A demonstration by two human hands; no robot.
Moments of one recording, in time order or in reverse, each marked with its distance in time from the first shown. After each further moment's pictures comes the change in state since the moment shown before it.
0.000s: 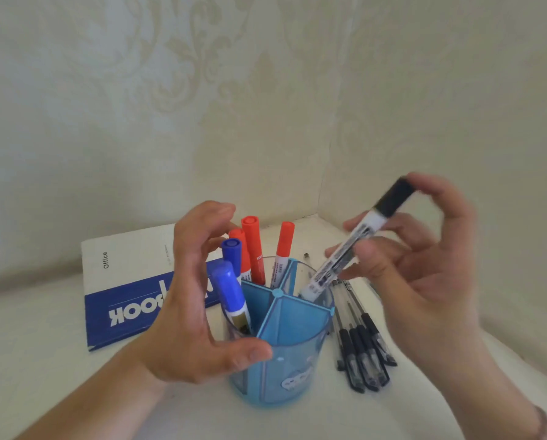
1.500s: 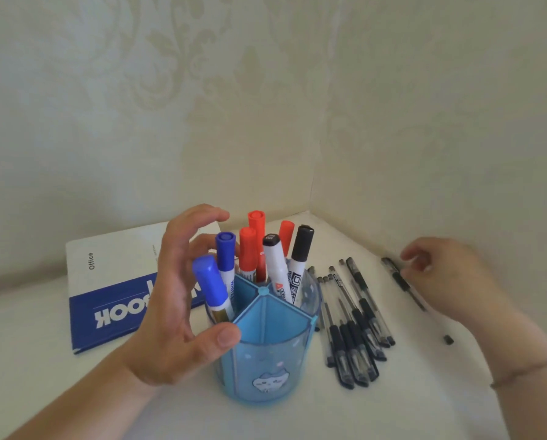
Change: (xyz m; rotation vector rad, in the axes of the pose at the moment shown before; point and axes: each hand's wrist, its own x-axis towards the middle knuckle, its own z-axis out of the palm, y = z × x) left_hand -0.003 0.000 0.001 -0.179 0.017 -0.108; right_hand 0.024 0.056 -0.097 -1.216 -0.175 0.646
